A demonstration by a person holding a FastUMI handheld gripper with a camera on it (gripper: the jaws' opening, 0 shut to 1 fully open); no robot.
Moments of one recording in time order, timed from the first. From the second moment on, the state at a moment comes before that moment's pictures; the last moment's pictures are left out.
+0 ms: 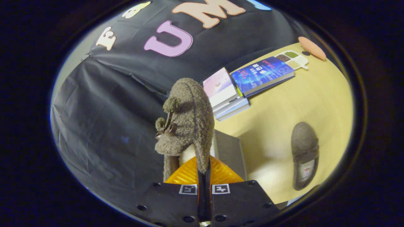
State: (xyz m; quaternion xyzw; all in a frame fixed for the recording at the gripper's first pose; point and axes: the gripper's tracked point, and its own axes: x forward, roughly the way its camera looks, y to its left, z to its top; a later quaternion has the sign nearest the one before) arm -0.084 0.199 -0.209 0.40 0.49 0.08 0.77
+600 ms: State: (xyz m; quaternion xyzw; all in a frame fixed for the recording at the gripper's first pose) arm -0.137 0.310 -0.268 0.35 0.59 0.12 0.72
